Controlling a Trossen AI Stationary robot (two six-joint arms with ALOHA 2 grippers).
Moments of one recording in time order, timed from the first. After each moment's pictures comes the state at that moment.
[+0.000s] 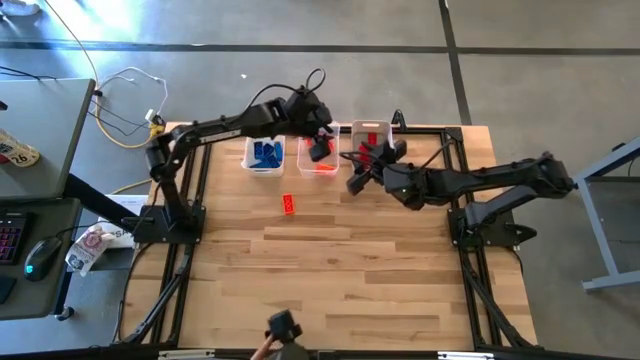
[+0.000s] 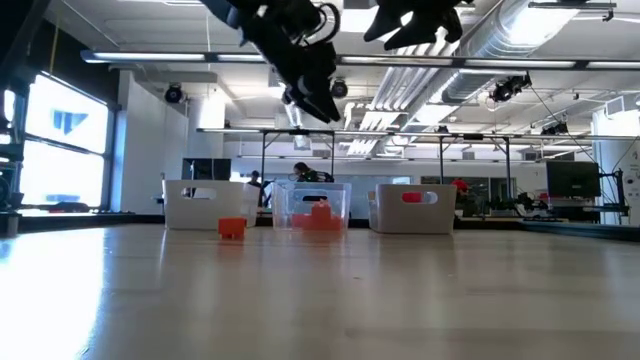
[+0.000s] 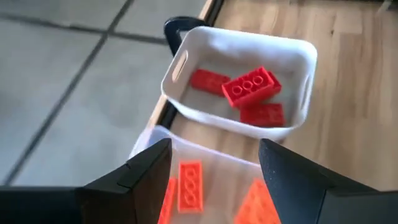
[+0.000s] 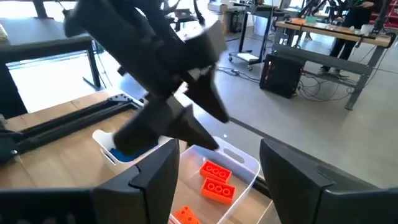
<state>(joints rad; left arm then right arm) 0.59 1.81 1.57 -0.48 -0.04 0.24 0.06 1.32 1.03 -0.02 0.90 0.21</state>
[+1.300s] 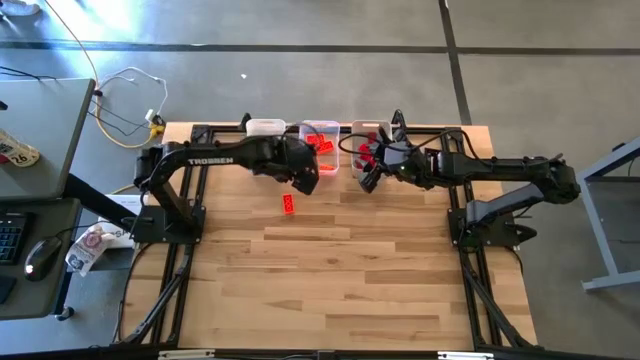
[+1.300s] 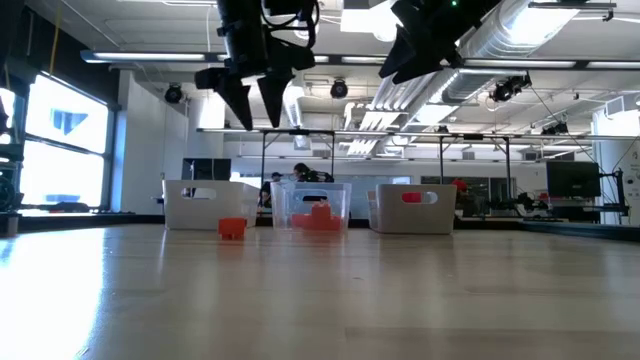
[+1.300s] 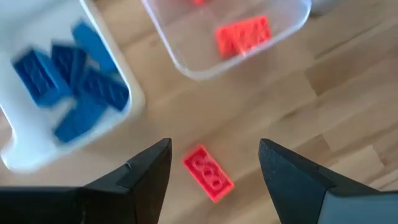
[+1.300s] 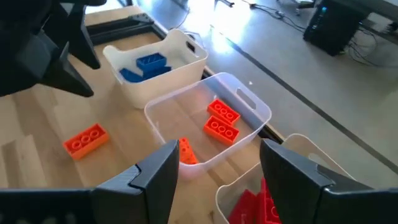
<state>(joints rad) 0.30 1.71 1.52 -1.11 -0.30 -0.82 -0.13 1.25 1.03 -0.34 0.49 0.17</state>
